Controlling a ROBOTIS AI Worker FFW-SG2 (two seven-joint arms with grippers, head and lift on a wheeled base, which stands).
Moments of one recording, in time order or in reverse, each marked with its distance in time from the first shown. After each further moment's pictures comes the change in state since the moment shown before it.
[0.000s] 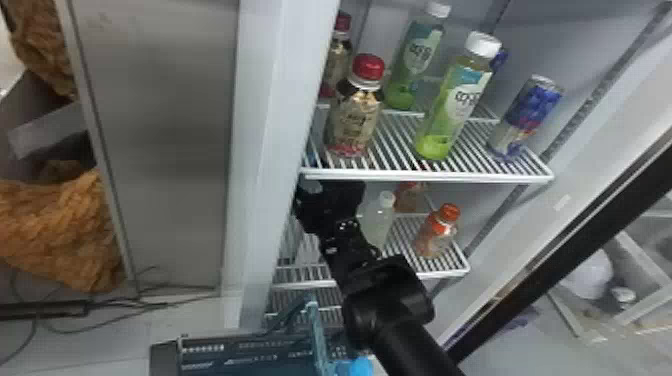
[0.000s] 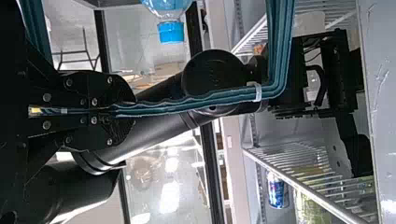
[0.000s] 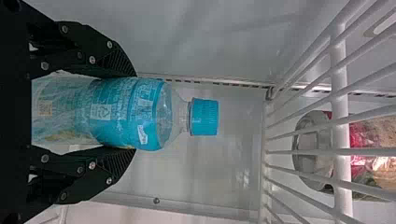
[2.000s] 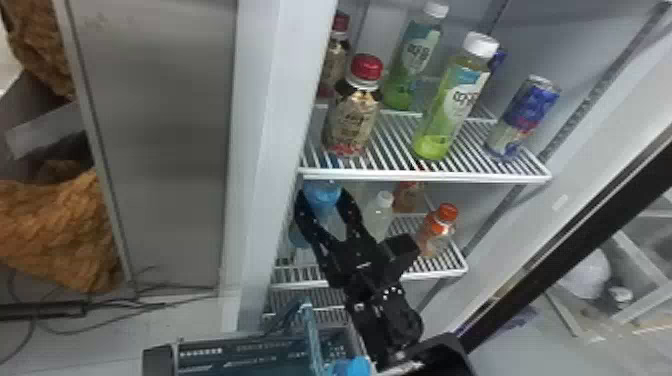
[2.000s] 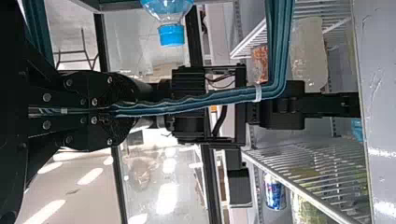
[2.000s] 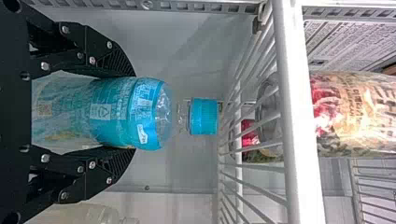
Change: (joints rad) left arm 0.010 0.006 0.006 0.000 0.006 -0.008 0.000; right arm 0.484 -0.036 -0.142 -0.603 0.008 0.039 0.081
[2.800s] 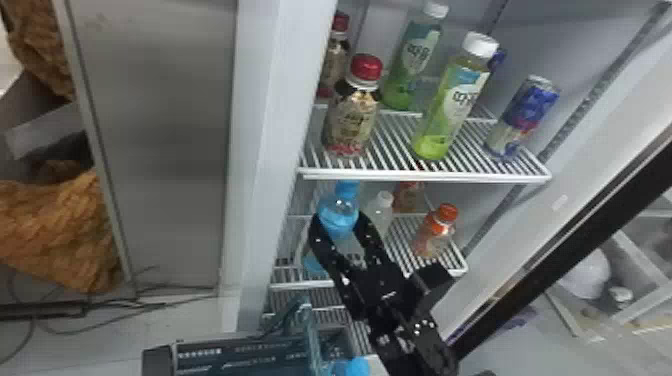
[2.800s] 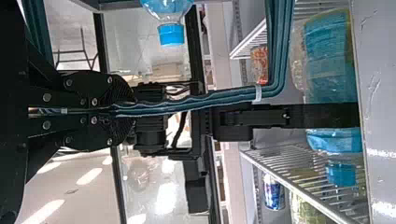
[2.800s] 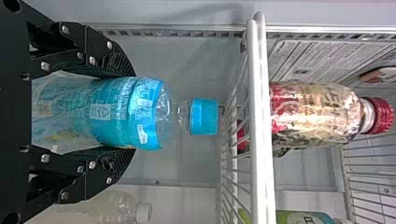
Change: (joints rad) left arm 0.003 -0.002 0.002 0.000 0.000 0.000 0.000; right arm 0.203 -0.011 -0.076 -0.223 -0.002 0.071 0.058
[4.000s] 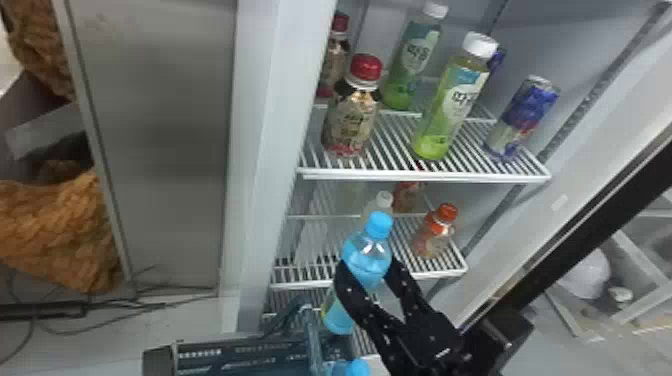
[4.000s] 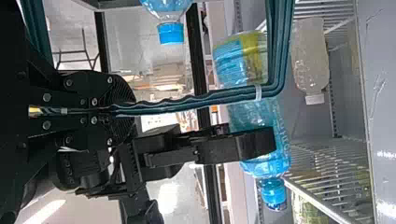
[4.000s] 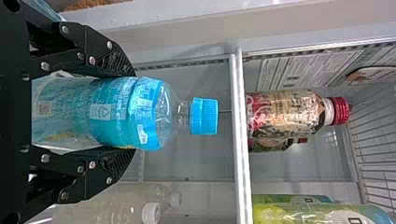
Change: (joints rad) left arm 0.000 0.001 -0.002 0.000 -0.002 0.002 0.000; right arm 0.381 0.015 -0.131 -0.430 -0.079 0.232 0.075
